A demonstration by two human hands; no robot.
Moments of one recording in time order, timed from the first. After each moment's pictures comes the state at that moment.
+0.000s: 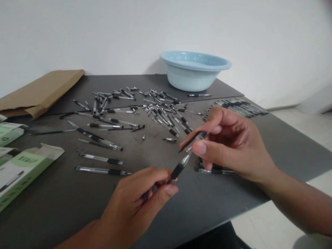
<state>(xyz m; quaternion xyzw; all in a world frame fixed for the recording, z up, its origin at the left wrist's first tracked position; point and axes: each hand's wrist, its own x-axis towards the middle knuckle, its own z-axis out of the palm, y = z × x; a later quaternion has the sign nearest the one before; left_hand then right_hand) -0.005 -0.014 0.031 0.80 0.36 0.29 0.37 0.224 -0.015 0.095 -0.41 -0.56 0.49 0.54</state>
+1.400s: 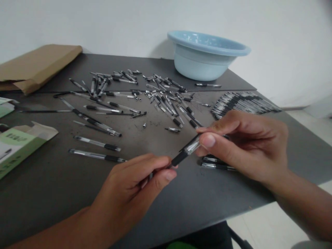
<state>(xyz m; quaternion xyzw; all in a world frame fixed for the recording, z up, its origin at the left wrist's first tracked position) -0.005 -0.012 0.027 0.81 0.37 0.32 0.34 0.239 -0.020 0.075 -0.45 -0.70 0.25 0.49</state>
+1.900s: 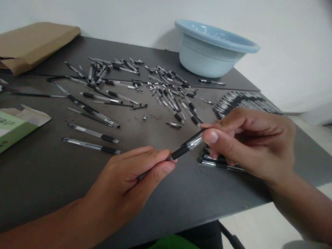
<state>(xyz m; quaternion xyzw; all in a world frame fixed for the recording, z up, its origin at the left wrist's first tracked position) -0.004 -0.009 0.030 0.80 0.34 0.32 0.37 0.240 -0.016 0.076 -0.44 -0.72 0.24 0.48</state>
